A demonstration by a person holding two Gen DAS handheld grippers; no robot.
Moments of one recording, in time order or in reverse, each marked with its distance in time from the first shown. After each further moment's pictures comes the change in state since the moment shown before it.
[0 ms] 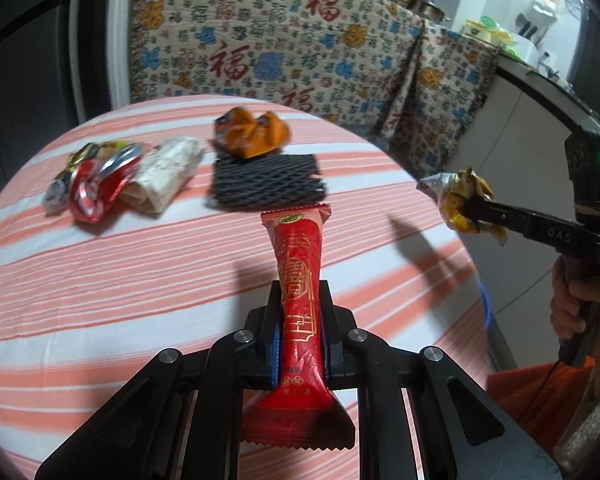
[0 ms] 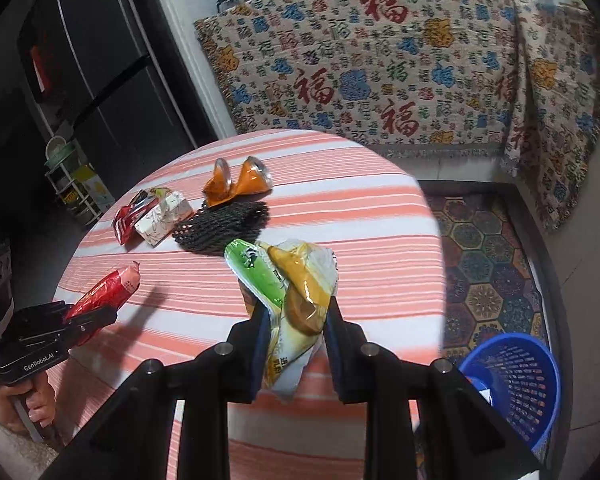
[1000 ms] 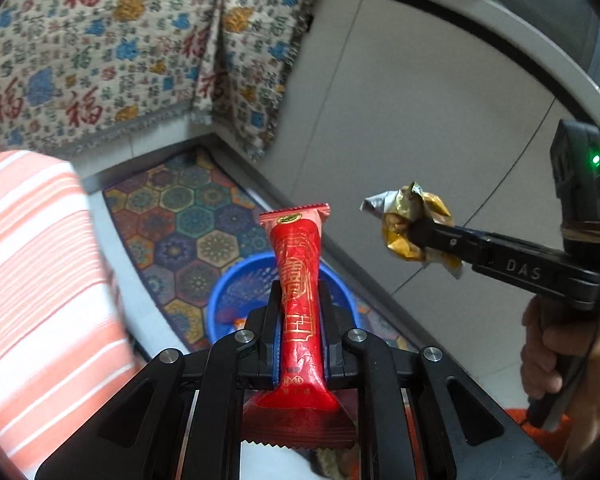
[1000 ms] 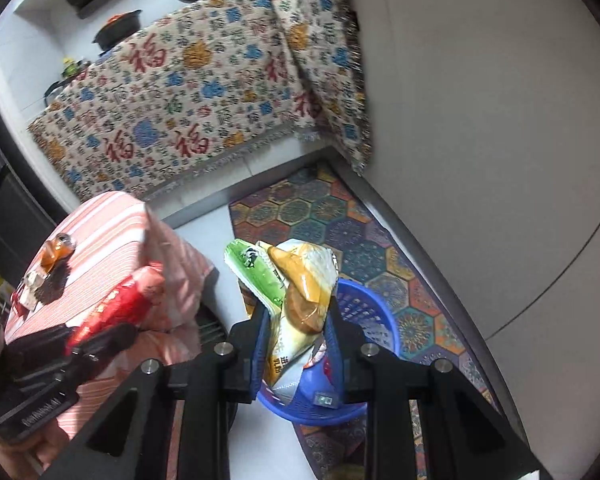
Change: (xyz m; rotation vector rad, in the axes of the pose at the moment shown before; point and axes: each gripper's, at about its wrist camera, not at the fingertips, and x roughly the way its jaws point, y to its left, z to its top) left arm 0.138 -0.309 0.018 0.275 0.121 -0.329; right arm -0.127 -0.242 -0.083 0.405 -0.059 -0.358
